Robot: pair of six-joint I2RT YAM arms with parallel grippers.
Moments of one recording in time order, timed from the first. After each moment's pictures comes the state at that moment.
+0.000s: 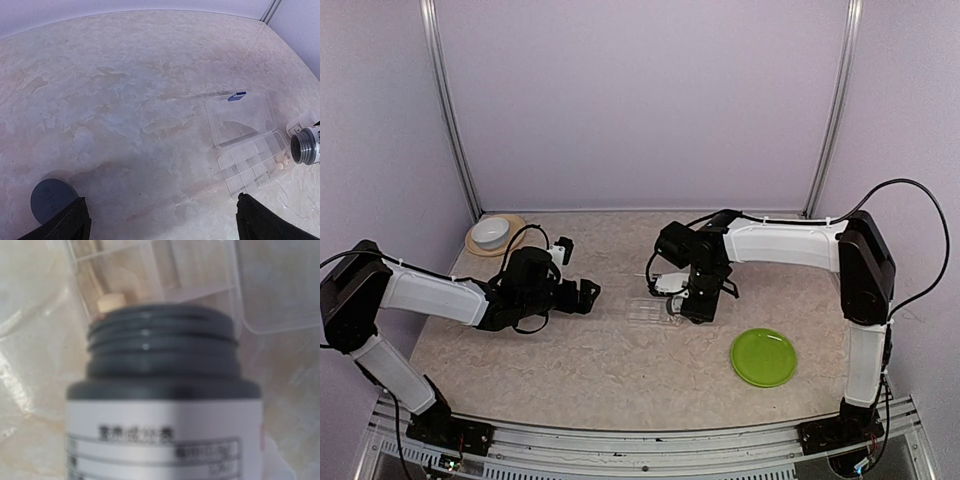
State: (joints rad) left arm -0.70 1.56 0.67 0.35 -0.14 -0.32; right arm 0.86 2.00 1.59 -1.00 0.23 -0.42
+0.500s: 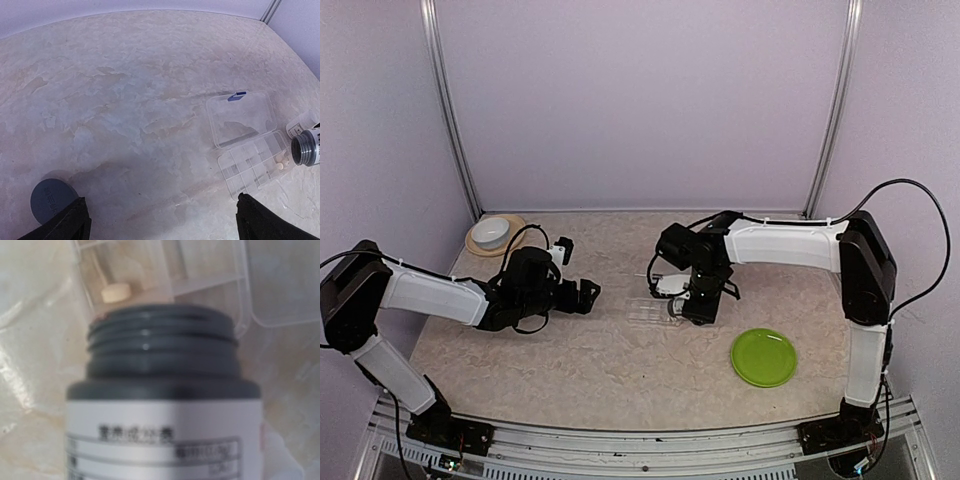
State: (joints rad) left arm -0.70 1.56 0.67 0.35 -0.14 -0.32; right arm 0.86 1.99 1.57 -1.00 0.23 -0.42
